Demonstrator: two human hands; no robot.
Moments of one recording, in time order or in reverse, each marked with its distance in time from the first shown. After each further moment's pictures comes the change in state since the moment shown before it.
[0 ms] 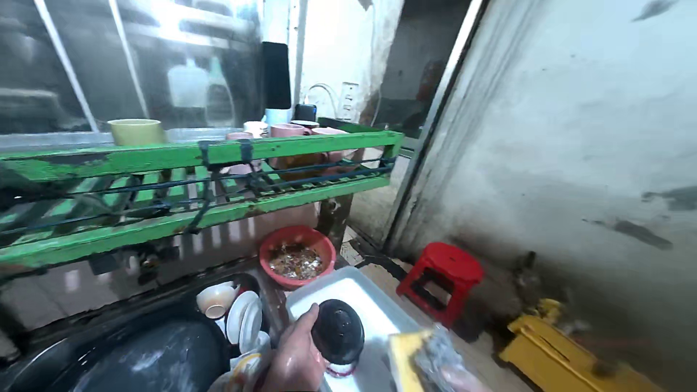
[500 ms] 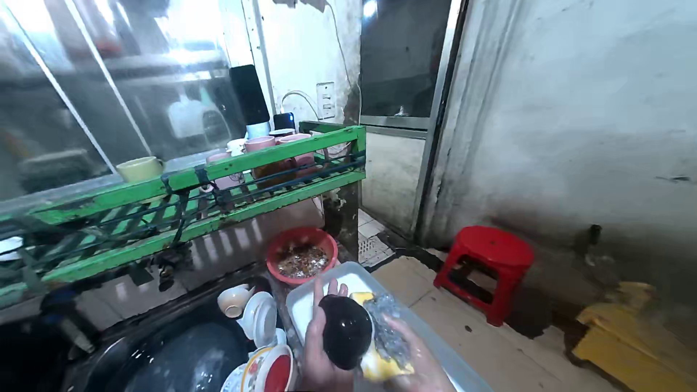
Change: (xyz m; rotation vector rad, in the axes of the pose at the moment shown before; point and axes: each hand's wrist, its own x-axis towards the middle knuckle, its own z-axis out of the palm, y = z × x) left_hand -0.022 -0.057 0.046 -0.152 -0.477 0.493; right_hand 0.043 0.009 0.041 0.549 0.005 0.181
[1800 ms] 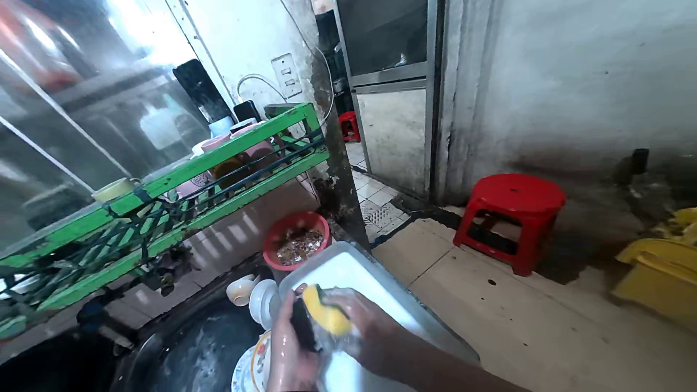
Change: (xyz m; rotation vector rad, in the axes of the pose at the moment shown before) left_hand 0.004 -0.003 0.031 0.433 0.628 -0.223; right_hand 0.030 -0.026 -0.031 -1.534 -0.623 -1.024
